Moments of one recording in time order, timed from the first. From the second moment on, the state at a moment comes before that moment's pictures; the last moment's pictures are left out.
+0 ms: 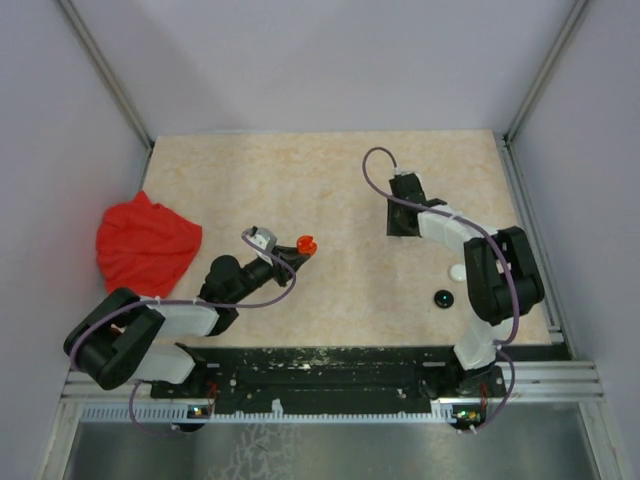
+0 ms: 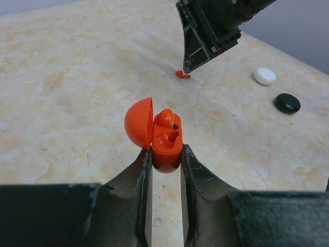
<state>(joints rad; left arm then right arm) -0.64 1.36 0.25 1.15 0.24 -0.18 0.34 1.70 1.07 -0.32 0.18 0.29</state>
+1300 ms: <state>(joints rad) -0.64 1.37 0.25 1.12 0.25 -0.18 0.44 1.83 1.11 -0.26 -0.05 0.25</state>
